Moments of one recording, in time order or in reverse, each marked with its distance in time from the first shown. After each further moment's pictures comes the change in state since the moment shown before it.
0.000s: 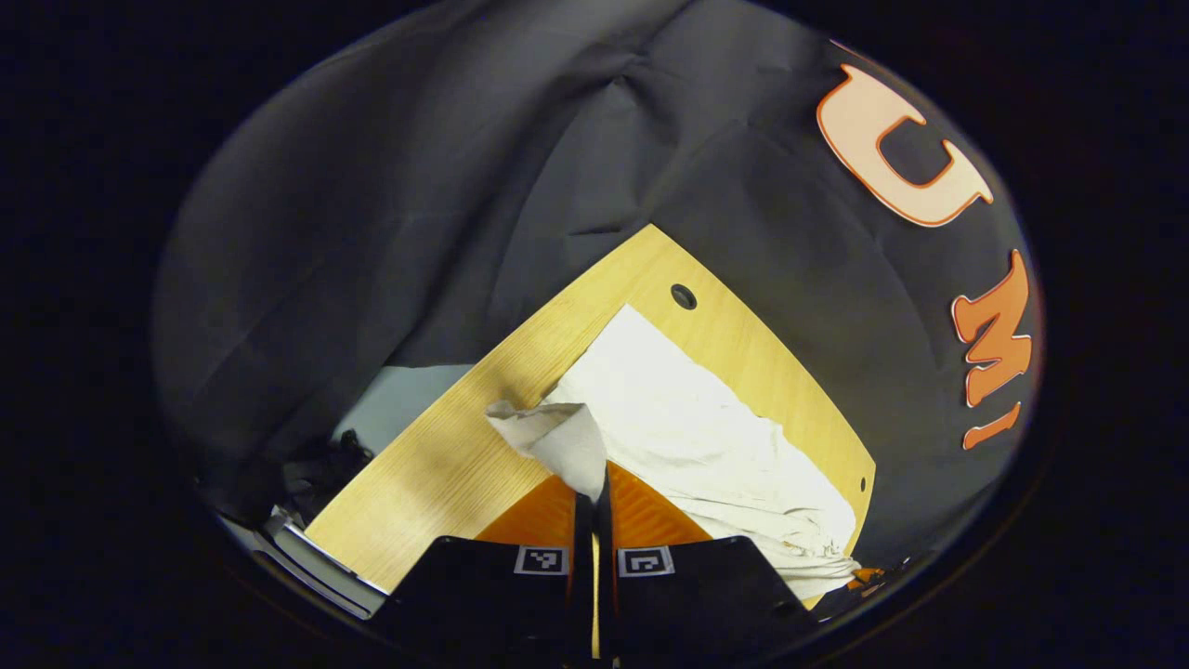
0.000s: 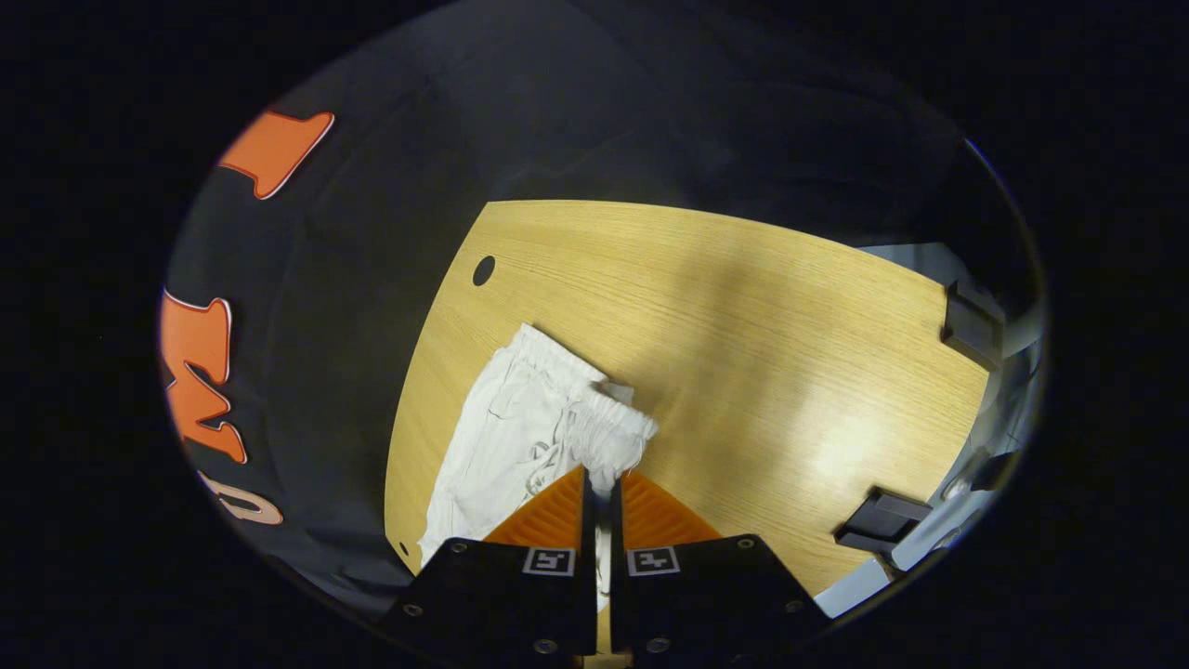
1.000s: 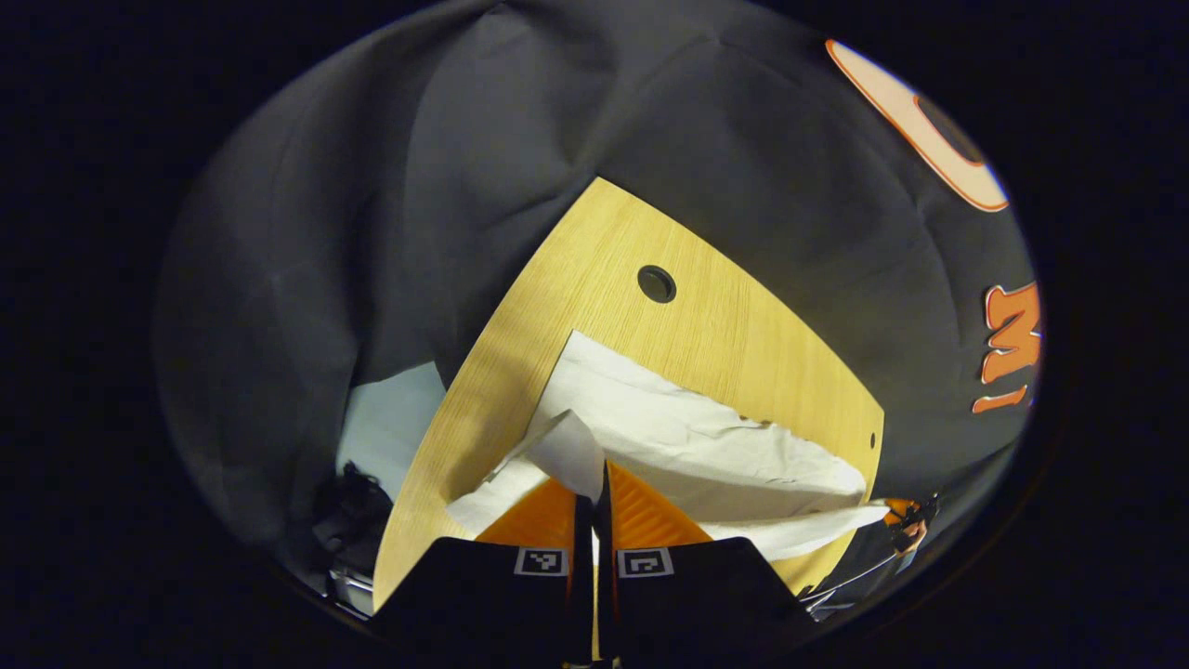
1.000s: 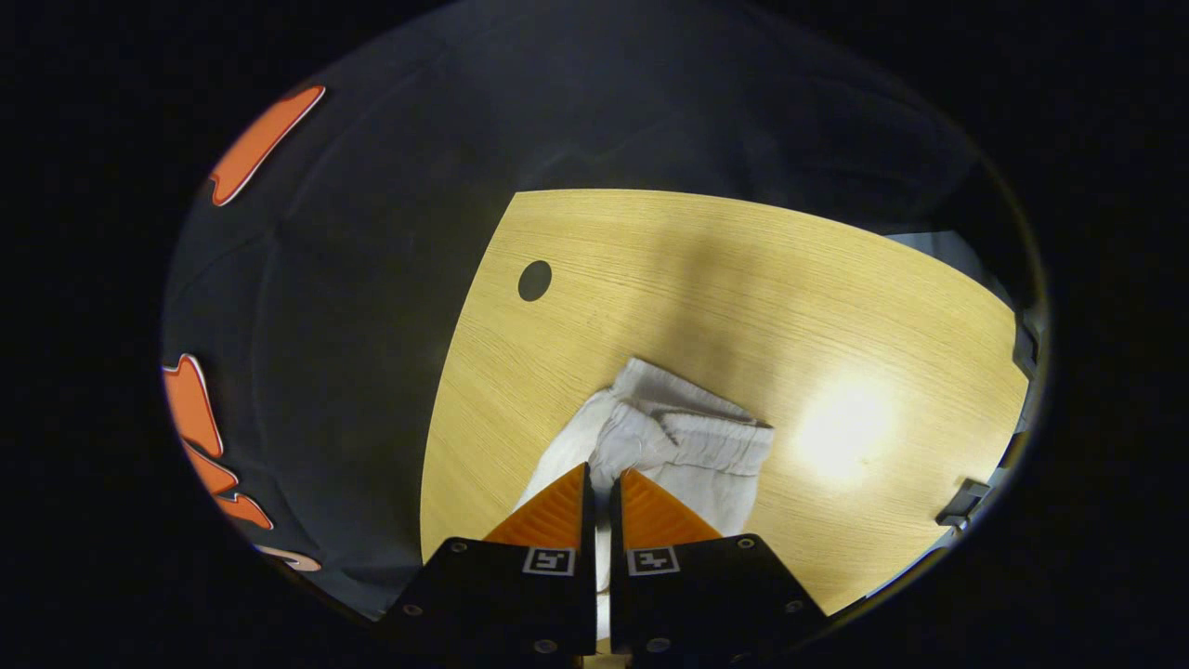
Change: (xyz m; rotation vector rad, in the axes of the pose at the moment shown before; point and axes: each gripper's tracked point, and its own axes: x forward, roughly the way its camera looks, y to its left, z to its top) left arm 0.109 -0.040 0.094 0.194 0.255 -0.027; right arm 0.088 0.114 0.042 0.086 0.056 -0.022
